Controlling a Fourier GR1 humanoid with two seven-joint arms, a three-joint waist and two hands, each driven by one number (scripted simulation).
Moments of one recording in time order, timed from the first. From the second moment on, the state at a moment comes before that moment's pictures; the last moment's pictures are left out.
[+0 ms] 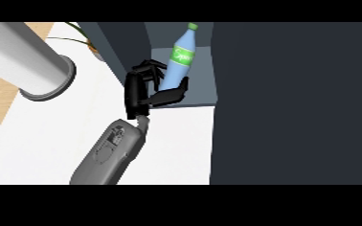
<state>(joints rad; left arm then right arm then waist) -0.51 0.03 -0.34 -1.15 0.21 0.75 -0.14 0.55 -0.10 0.37 -2.11 -0.23 0.13 -0.22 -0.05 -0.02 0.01</state>
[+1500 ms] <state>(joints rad) -0.99 0.05 -0.20 -0.39 0.10 0.70 -0.29 0.51 -0.11 0.36 -2.06 -0.25 0.15 -0.24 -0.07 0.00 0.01</state>
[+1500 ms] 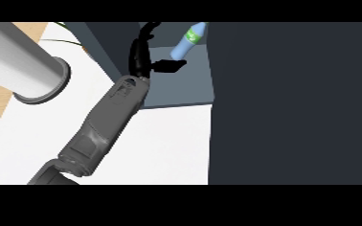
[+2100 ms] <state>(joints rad) -1.01 0.02 -0.06 -0.38 0.20 0.56 -0.49 0.56 -0.12 0.37 -2.09 -0.23 0.14 -0.26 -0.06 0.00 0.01</state>
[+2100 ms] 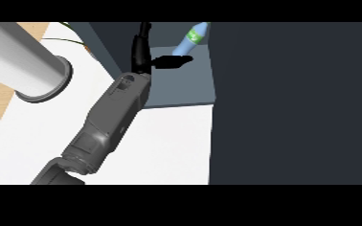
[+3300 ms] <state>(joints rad) -0.78 0.00 -0.19 -0.79 0.34 0.25 -0.52 0.59 -0.10 0.39 -2.16 -0.20 0.06 -0.21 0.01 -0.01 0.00</state>
